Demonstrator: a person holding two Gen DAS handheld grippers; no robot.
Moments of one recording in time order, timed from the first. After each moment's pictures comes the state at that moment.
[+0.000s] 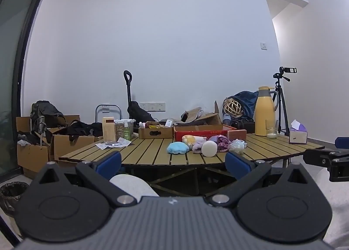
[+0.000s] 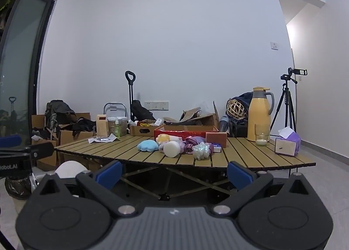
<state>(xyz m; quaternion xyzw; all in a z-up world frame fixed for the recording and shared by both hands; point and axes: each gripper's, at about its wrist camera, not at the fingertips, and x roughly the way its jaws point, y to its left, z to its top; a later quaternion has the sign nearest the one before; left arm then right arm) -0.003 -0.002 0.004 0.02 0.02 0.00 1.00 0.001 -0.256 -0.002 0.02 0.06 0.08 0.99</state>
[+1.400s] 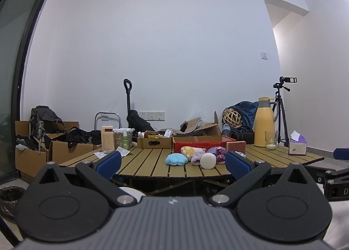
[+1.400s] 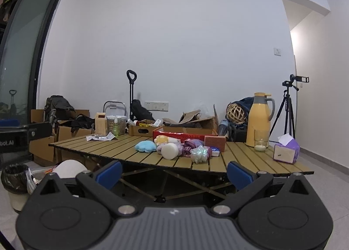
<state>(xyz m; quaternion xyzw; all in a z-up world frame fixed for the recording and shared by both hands) 0.000 -0.004 0.008 0.01 0.00 -0.01 1.00 0.005 -0.251 0.003 -0.01 0.05 0.07 1.00</state>
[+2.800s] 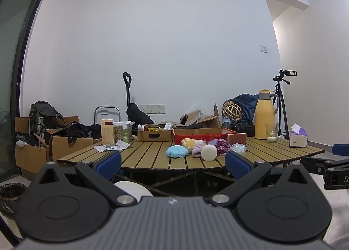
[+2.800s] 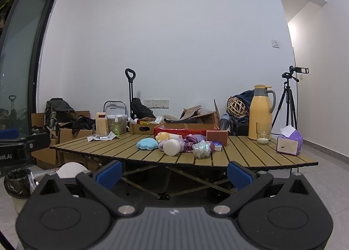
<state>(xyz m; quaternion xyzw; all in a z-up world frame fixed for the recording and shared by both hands) 0.004 0.000 0.004 0.02 0.02 -0.01 1.00 0.015 -0.253 -0.004 0.01 0.07 0.08 0.99</state>
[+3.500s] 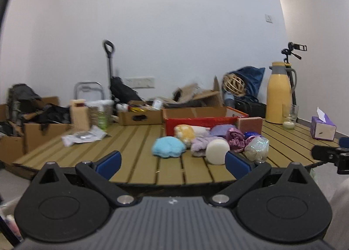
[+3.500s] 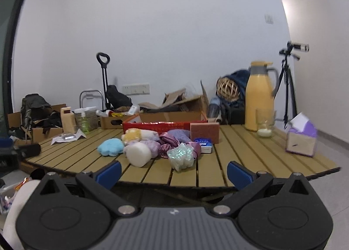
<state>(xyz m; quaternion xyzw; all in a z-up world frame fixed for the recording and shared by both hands) 0.260 -0.014 0.005 0.02 0.11 -0.04 0.99 0.256 -0.280 -0.005 0.05 0.13 0.07 0.99</state>
